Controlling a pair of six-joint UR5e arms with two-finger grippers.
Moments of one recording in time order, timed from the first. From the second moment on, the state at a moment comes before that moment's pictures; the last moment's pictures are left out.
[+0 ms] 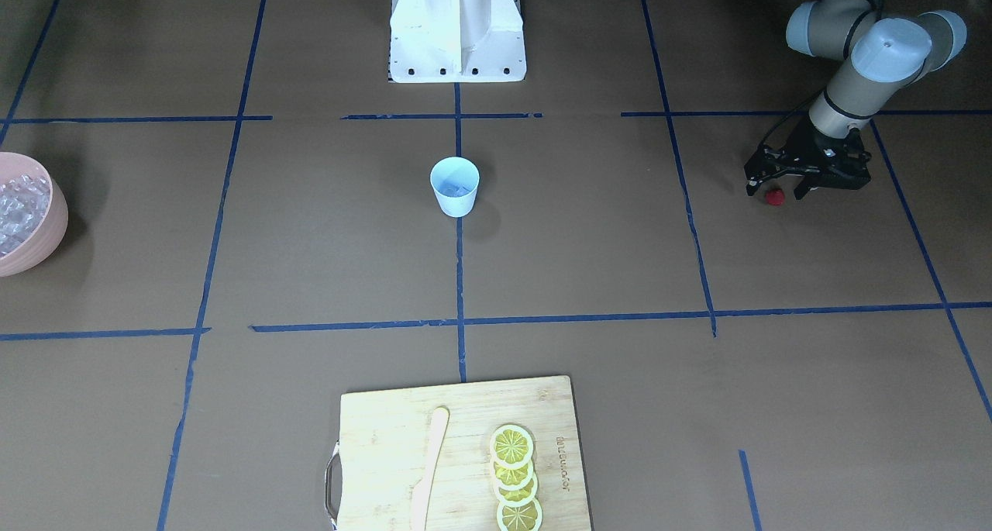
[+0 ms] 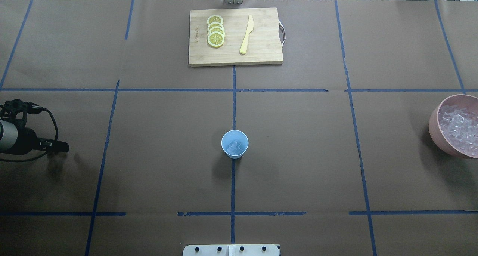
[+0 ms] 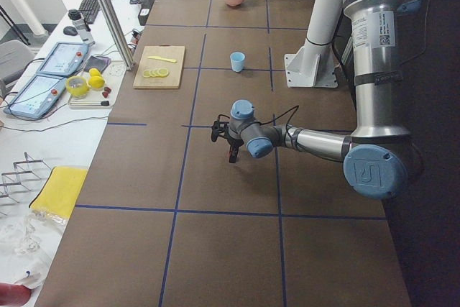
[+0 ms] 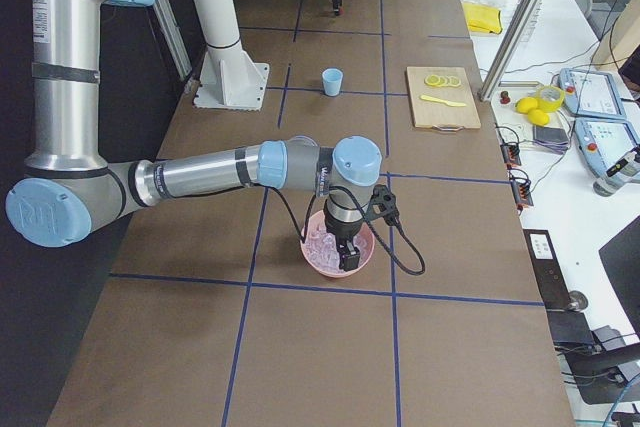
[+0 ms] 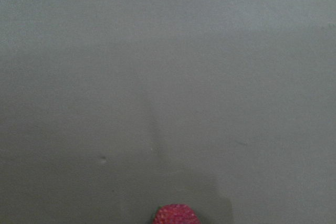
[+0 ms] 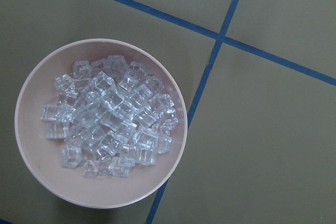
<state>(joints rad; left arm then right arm) -0.75 -1.42 -1.73 -2.32 -1.99 -0.94 1.57 -1.66 1.87 -1.86 2.29 -0.39</state>
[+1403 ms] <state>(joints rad) -0.86 -1.54 -2.15 -1.72 -2.12 -0.87 1.57 -1.66 1.88 -1.86 2.29 -0.38</state>
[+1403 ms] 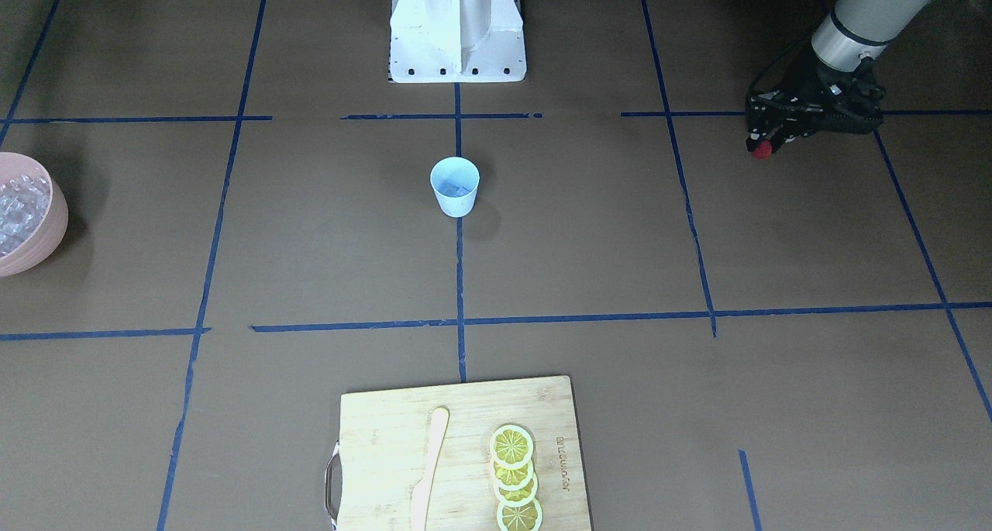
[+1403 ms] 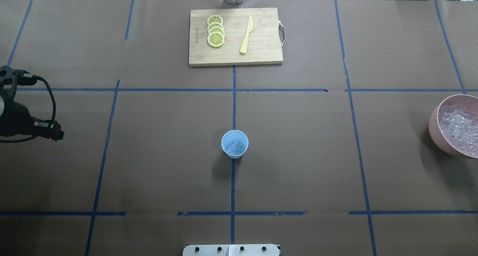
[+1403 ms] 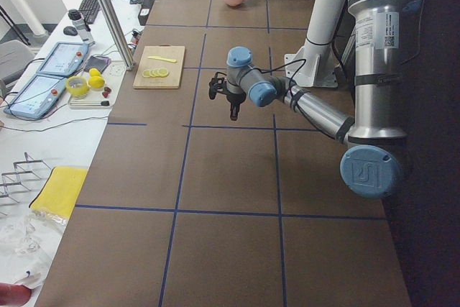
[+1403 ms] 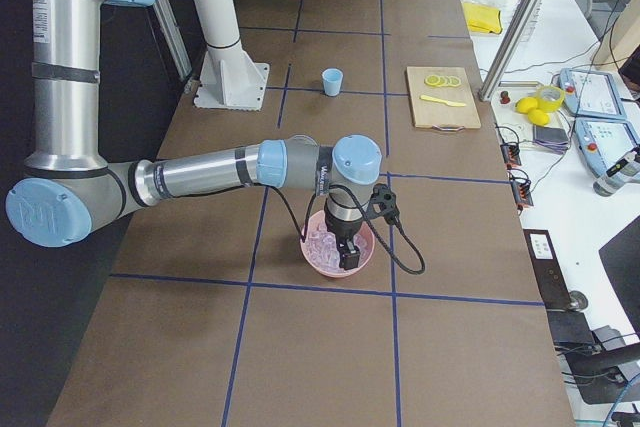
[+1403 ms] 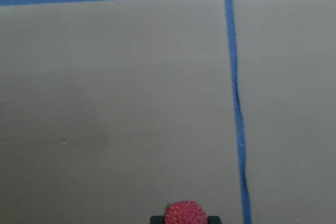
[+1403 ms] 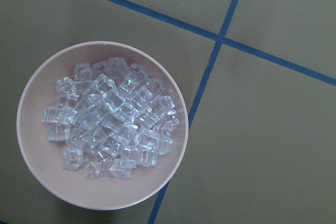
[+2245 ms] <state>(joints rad) -0.57 -2.23 -1.99 -1.24 -1.91 -1.13 1.56 -1.65 1.88 -1.85 2.29 -0.34</state>
